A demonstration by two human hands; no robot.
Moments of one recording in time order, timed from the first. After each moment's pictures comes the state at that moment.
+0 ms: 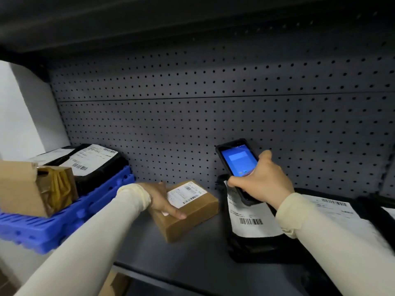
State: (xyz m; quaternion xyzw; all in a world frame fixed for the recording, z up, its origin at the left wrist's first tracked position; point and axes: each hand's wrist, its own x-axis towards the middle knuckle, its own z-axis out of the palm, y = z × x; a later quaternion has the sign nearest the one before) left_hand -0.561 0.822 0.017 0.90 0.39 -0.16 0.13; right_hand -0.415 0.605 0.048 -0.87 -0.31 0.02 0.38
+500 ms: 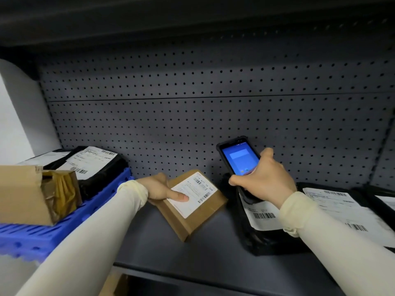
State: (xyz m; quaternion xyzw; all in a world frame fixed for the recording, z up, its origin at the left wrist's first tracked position) left_hand -0.577 0.857 0.022 0.89 0.32 -0.06 0.33; right_hand -0.450 0.619 0.049 -0.88 -0.28 -0.01 0.37
